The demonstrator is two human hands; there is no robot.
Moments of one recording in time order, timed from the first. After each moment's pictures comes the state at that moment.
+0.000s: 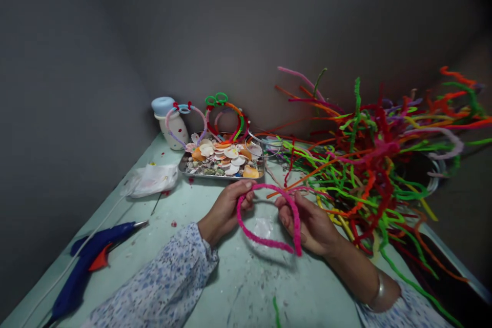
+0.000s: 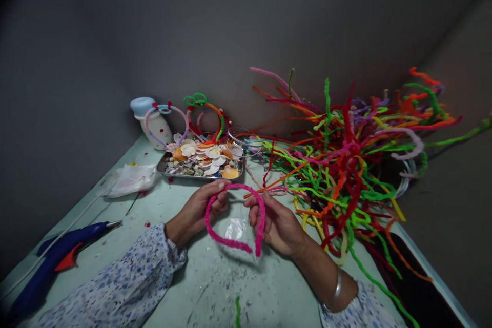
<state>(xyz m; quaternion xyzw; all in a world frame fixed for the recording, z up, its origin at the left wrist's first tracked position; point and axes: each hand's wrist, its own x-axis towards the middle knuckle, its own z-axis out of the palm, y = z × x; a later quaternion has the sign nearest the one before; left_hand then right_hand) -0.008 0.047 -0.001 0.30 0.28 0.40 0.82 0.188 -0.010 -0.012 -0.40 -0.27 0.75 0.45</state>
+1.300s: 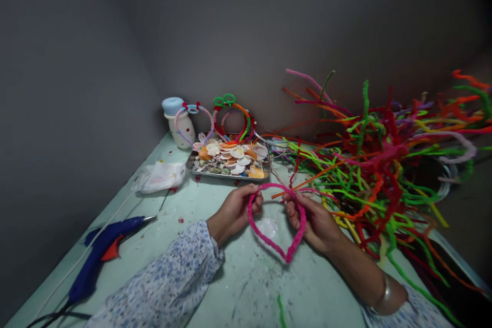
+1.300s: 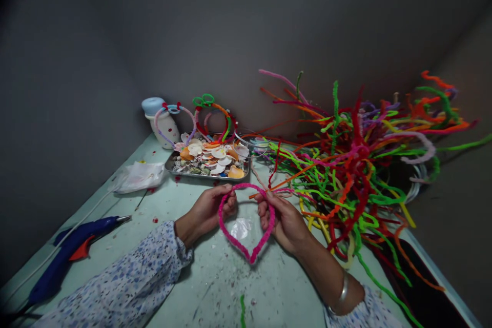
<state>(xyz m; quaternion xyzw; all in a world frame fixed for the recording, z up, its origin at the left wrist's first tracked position) -0.004 0.045 -0.008 0.21 0.26 0.37 0.87 0.185 -0.004 -0.020 -0.36 -0.25 0.73 0.53</state>
